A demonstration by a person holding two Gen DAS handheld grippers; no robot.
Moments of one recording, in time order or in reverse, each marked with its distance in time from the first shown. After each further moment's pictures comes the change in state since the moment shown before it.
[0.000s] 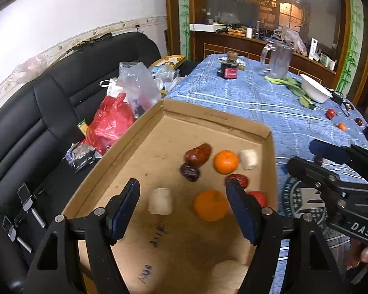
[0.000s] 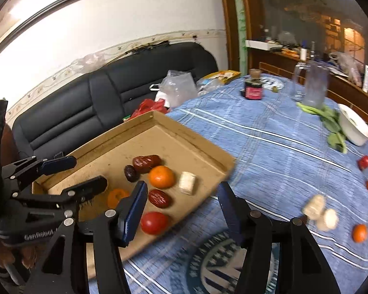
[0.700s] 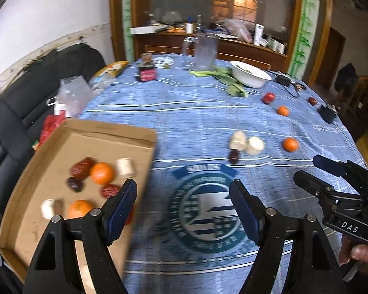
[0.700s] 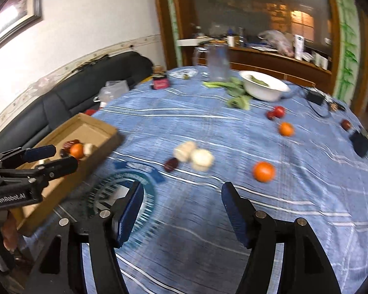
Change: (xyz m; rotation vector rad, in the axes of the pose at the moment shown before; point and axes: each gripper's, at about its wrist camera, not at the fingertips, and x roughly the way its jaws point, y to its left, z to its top) left arm -0.006 -0.140 0.004 0.151 0.012 -0.225; right arm -0.100 -0.128 -0.079 0.202 -0.014 -0.237
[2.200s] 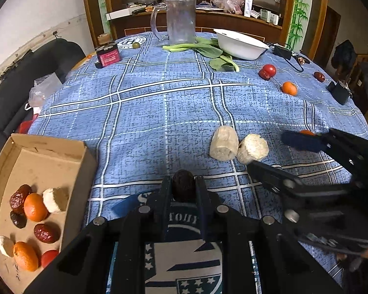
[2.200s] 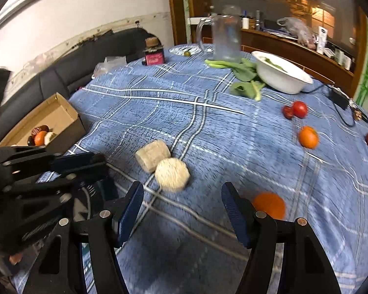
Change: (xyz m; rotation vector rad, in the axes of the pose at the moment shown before) left arm 0.101 -0.044 0.022 0.075 0.114 0.004; right arm 0.106 -0.021 0.034 -0.133 0.128 0.050
